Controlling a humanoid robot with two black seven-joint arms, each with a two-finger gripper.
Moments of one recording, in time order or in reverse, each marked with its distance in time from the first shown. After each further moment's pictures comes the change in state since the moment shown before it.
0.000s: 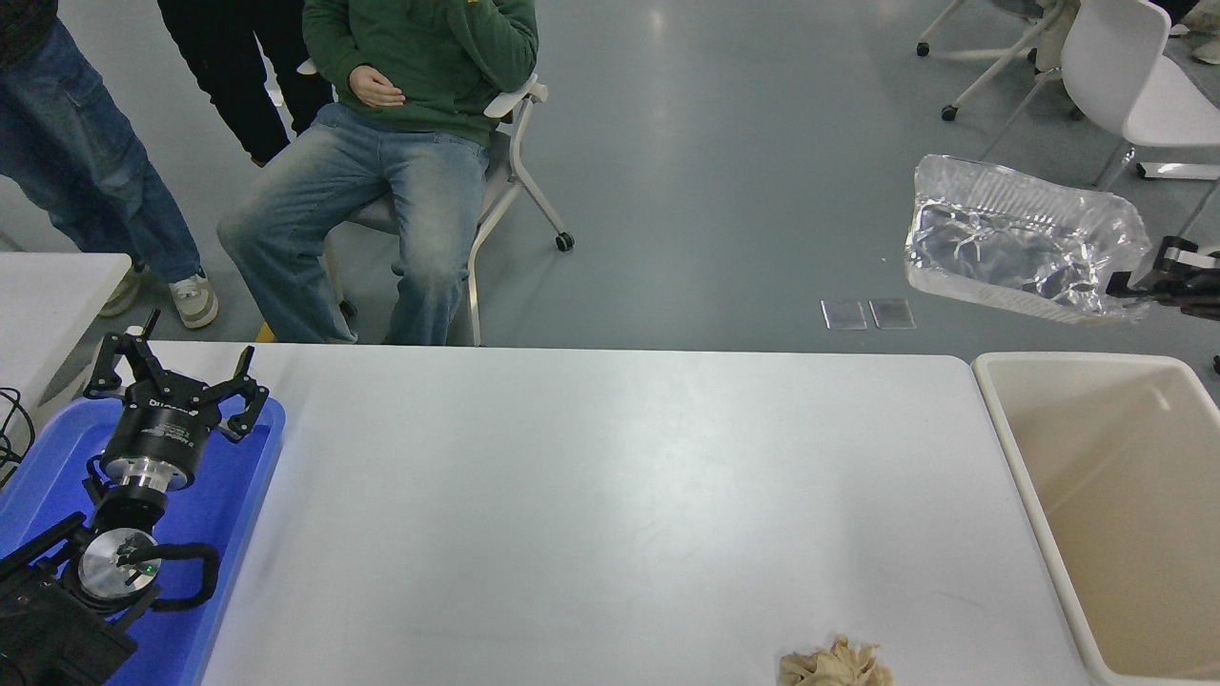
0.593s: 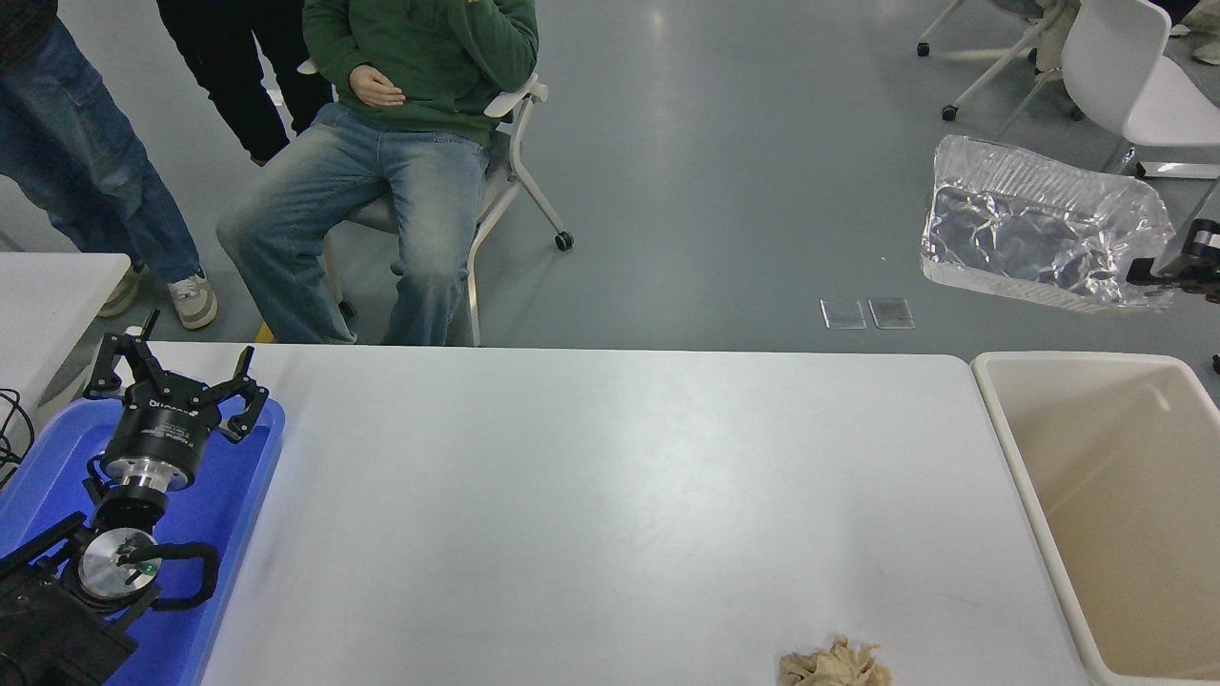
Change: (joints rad) left arm 0.000 0.000 0.000 0.000 0.000 0.000 0.000; right arm 0.016 -0.013 -0.012 0.009 0.001 0.020 -0.002
